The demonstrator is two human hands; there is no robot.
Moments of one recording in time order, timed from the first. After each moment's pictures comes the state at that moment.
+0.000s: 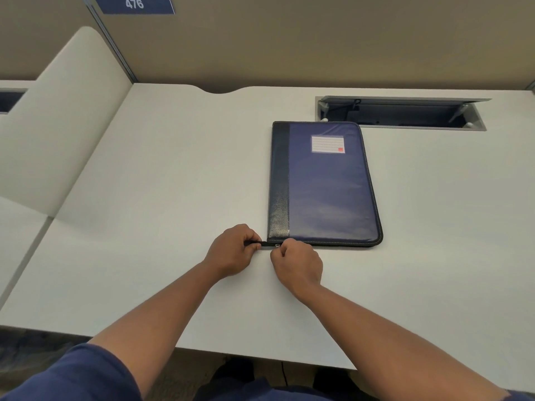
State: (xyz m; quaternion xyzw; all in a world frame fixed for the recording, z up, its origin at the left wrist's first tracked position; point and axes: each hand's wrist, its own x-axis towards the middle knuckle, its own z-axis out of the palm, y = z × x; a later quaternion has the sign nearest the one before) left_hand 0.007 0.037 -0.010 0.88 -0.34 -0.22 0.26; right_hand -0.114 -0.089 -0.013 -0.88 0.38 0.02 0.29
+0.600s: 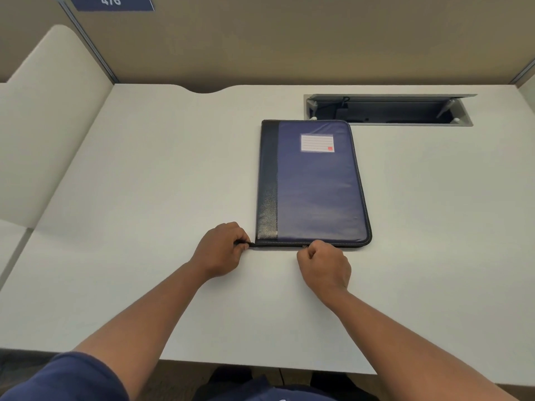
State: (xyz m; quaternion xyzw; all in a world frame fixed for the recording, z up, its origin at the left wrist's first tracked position) left_hand 0.027 0.037 -0.011 0.86 -0.43 -0.16 0.21; right_hand -0.151 -0.139 -0.021 -0.85 0.45 -0.04 0.27
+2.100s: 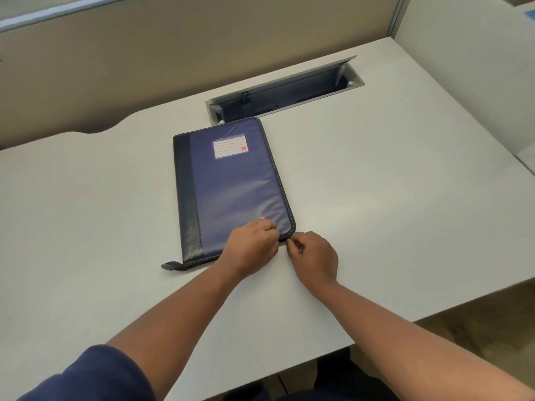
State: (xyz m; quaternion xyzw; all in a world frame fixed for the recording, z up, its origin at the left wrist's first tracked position) left_hand -0.078 -0.137 0.017 0.74 -0.67 -0.04 0.09; right_hand -0.226 -0.203 -0.033 -0.79 0.50 -0.15 0.31
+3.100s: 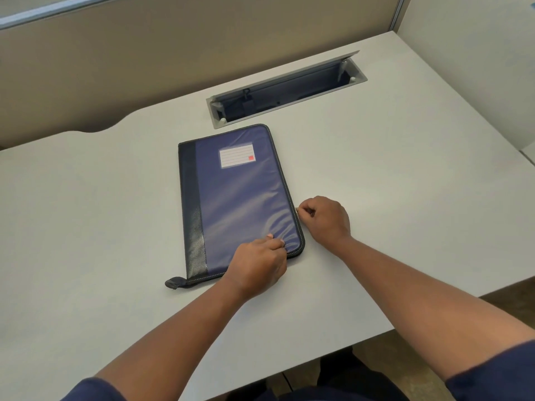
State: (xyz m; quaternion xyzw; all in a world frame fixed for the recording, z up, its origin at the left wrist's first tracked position) left_hand -0.093 -0.109 -0.001 0.69 -0.71 0.02 0.16; right_hand -0.209 -0.282 -0.025 -0.83 0.45 -0.14 0.30
